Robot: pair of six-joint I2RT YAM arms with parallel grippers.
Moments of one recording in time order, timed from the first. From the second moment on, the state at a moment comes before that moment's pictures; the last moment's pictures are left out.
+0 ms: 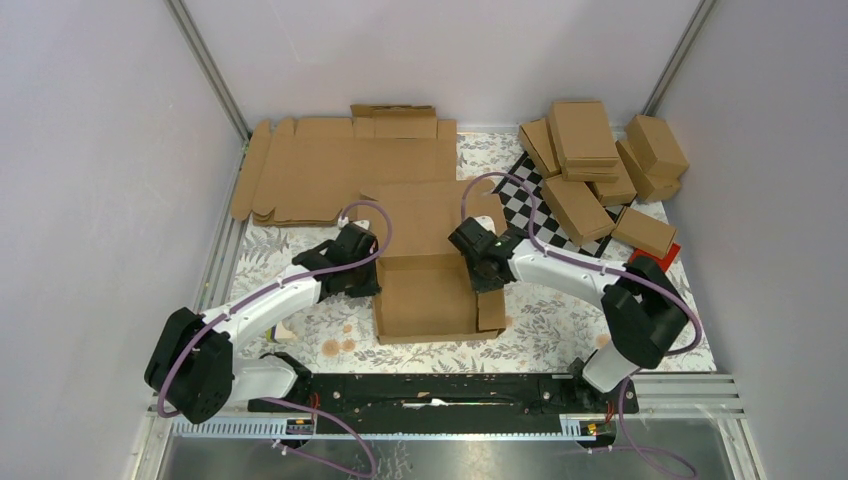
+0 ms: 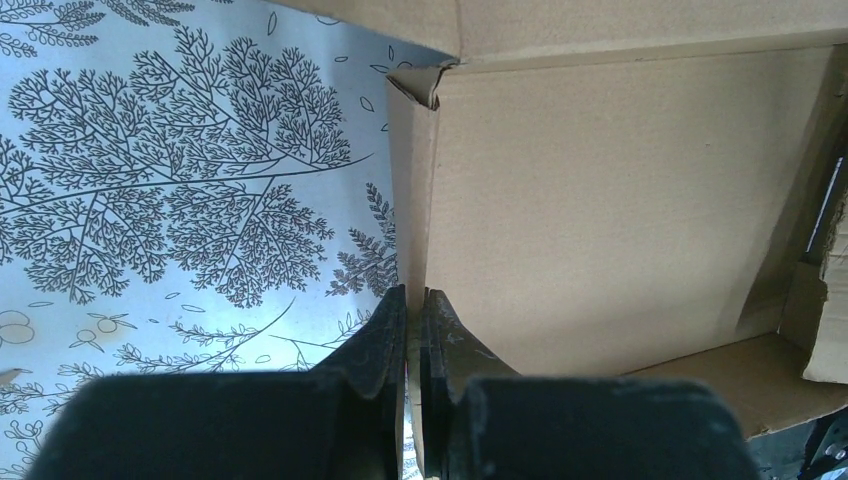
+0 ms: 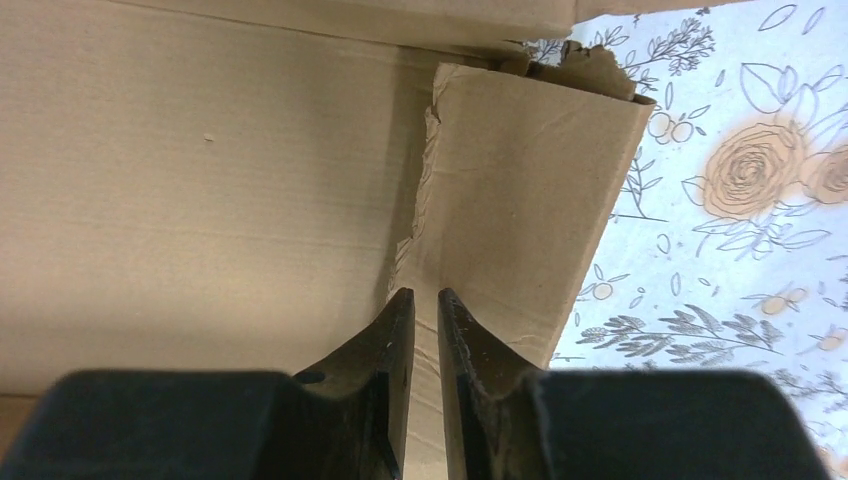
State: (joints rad) left arm -0.58 1.24 0.72 -0.52 -0.05 -0.64; right arm 0.79 1.59 1.02 -0.68 0.23 0.54
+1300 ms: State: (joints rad) left arm -0.58 1.22 0.72 -0.51 -0.07 -0.65; right arm 0.87 1.67 1.13 -0.68 0.14 0.50
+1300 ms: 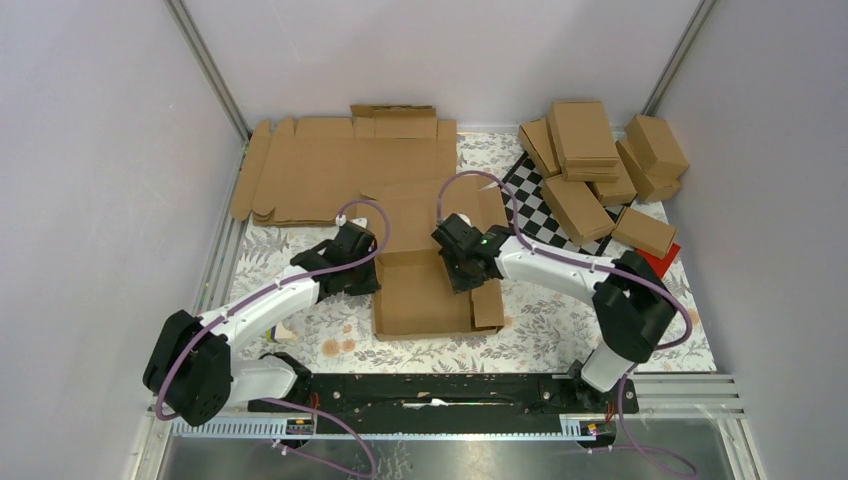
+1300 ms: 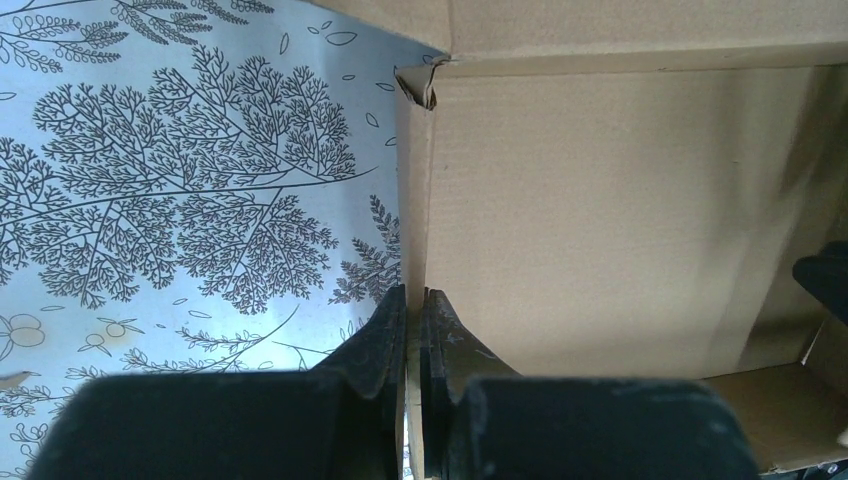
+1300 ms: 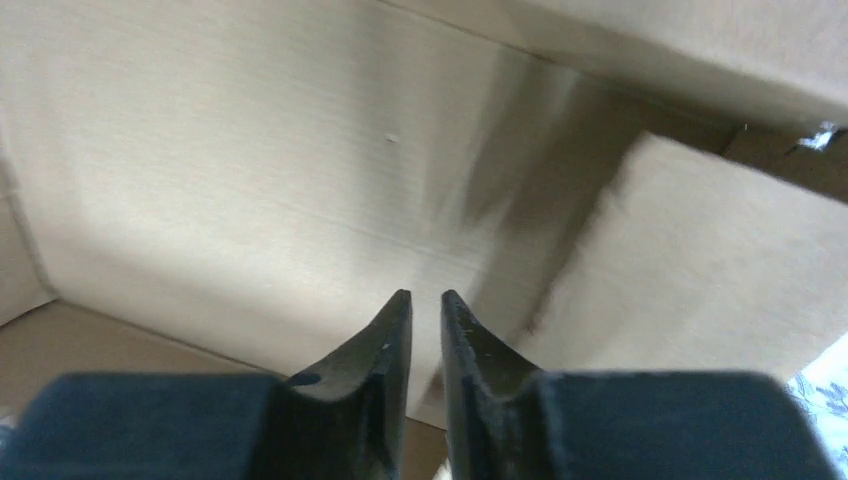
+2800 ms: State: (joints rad) left arm -0.45 1.09 0.61 -0.48 0.06 -0.67; right arm 0.33 1.10 0.56 -0.50 0.05 0.66
